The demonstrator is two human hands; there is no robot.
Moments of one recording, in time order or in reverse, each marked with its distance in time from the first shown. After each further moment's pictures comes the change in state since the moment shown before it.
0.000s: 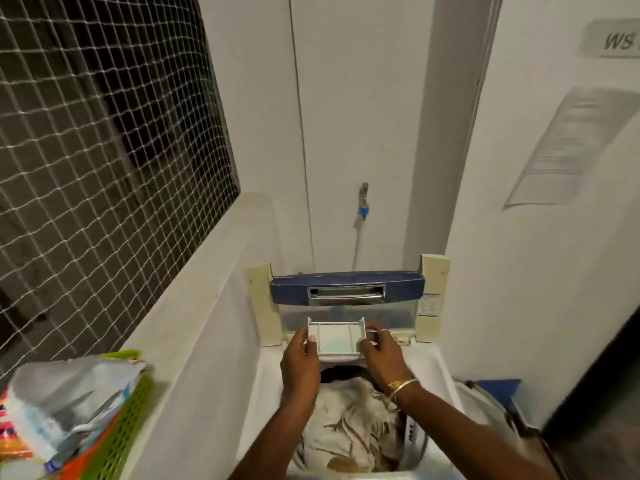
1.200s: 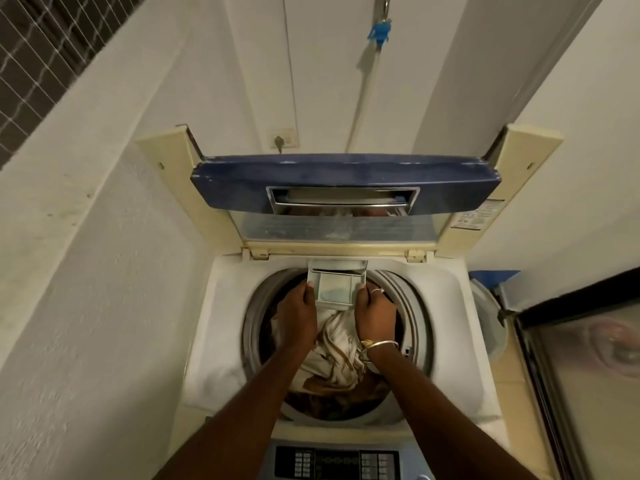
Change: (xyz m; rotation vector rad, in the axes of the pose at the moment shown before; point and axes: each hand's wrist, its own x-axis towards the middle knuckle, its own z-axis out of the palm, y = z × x) left_hand 0.092 -0.202 0.140 0.315 -0.088 -0.094; right_hand 0.089 0.203 0.073 -0.385 0.178 0.166
